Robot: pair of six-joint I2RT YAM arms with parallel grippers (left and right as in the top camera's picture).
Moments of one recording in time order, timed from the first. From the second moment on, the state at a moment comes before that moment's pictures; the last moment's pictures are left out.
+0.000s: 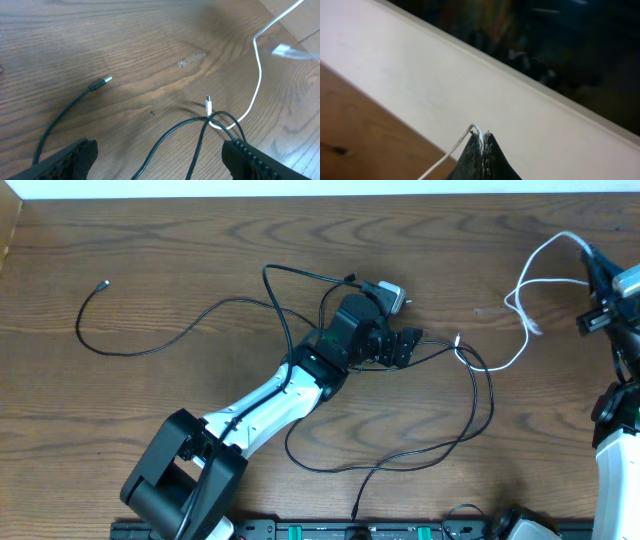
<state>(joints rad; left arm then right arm) -0.68 1.72 1.02 0.14 0.20 -0.33 -0.49 1.13 0.78 0.57 -0.93 -0.27</state>
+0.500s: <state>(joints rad) -0.68 1.72 1.02 0.14 0.20 -0.33 -0.53 1.12 0.78 0.96 -1.18 -0.03</state>
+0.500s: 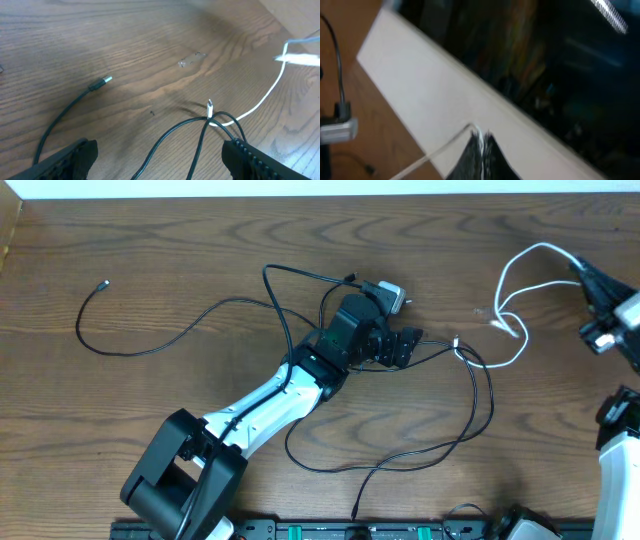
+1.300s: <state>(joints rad) -0.68 1.72 1.02 0.14 0.20 -0.33 -0.78 1.11 1.18 0.63 -1.15 0.20</state>
